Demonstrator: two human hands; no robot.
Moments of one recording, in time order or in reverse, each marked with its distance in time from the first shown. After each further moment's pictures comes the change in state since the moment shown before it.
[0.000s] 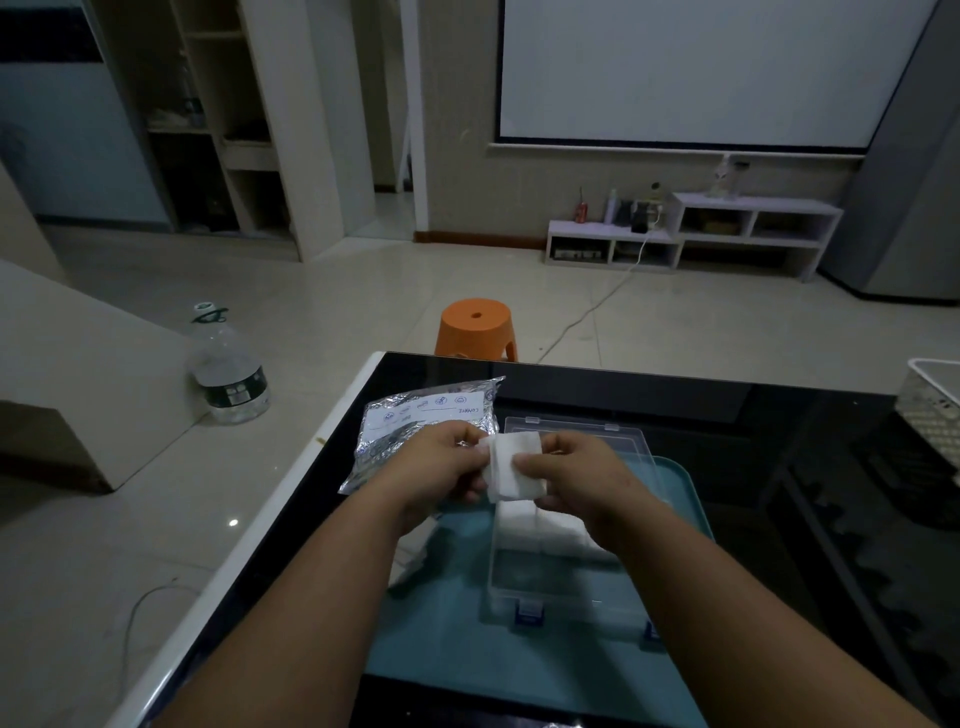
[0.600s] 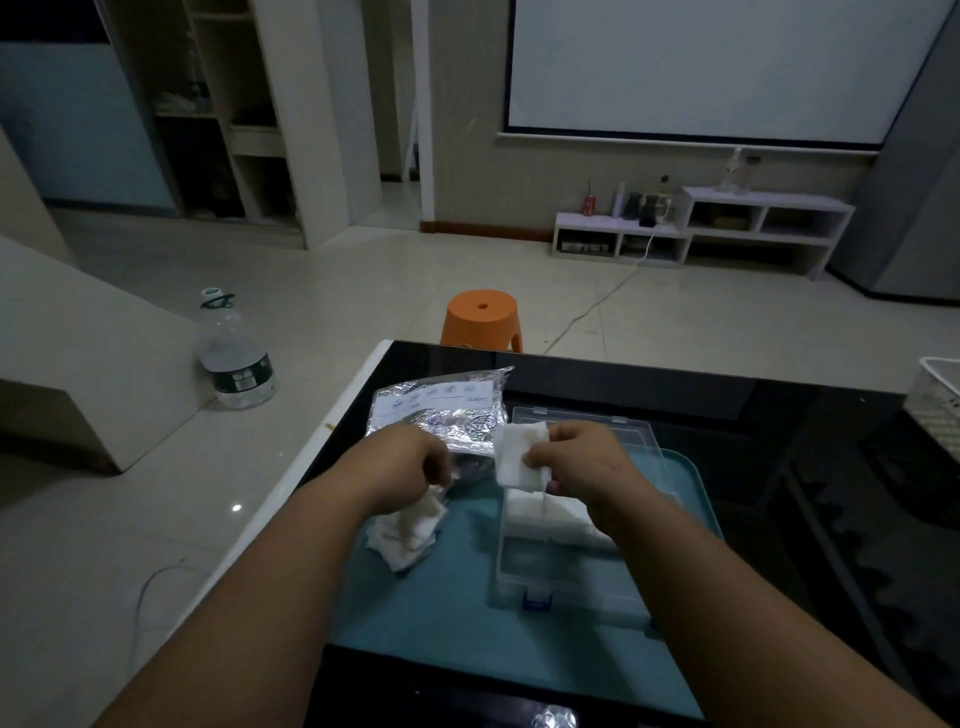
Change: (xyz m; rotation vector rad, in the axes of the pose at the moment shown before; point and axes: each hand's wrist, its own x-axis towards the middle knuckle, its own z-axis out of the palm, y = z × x) left_hand -0.011 -0.004 -0.046 1.107 0.022 0.120; right_hand 0.006 0.000 0.008 -0.086 0.094 -0.017
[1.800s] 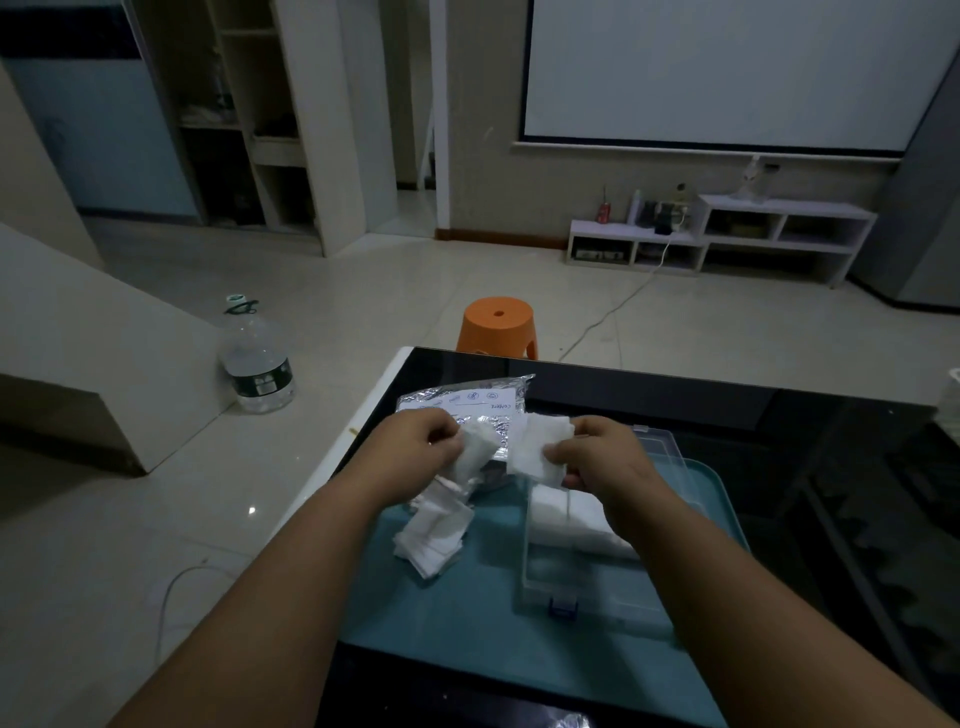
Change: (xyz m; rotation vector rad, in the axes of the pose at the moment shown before) left_hand -0.007 -0.010 -0.008 -0.354 0.276 -0.026; right_hand 0.000 -0.006 0.007 0.155 -0.012 -0.029
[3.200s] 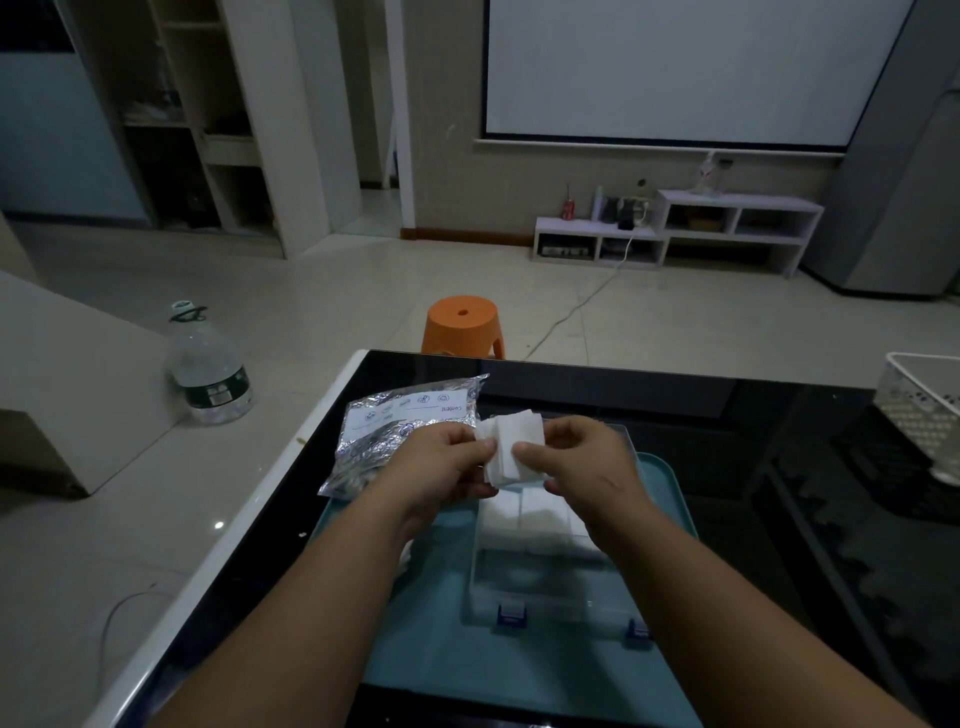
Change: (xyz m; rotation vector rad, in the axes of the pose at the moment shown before) left_hand 0.008 0.059 0.062 -0.882 -0.207 -0.309; right_hand -0.013 0.006 -0.028 -0.127 0.125 -0.136
